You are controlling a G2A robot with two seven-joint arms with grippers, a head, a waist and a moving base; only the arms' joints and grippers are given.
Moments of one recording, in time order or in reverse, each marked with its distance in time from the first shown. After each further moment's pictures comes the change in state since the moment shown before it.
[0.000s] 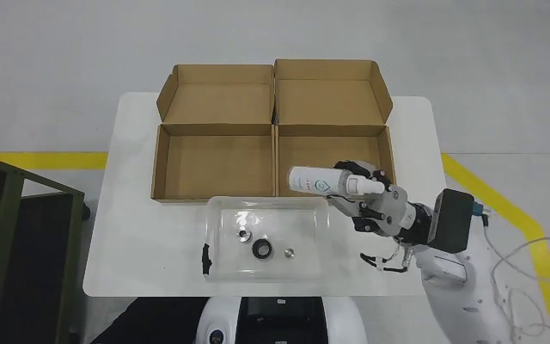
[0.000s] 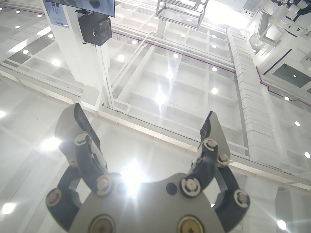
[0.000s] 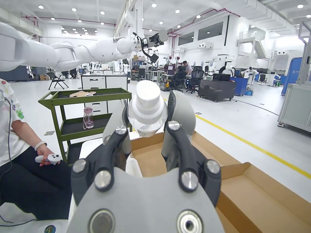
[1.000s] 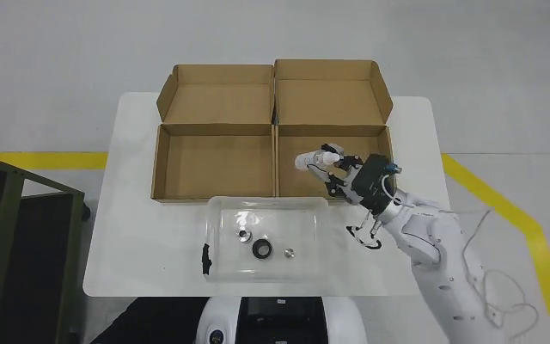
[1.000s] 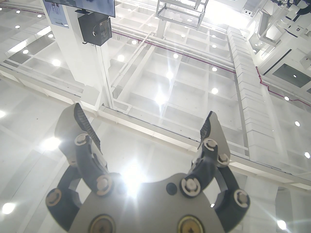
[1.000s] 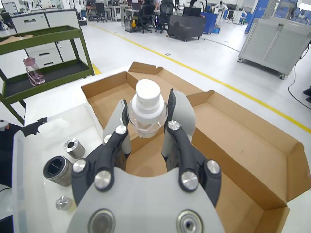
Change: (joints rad) left arm 0.000 0.000 0.000 0.000 0.000 0.000 0.000; right arm 0.117 -0.006 -0.108 0.193 -0.184 0.274 0.324
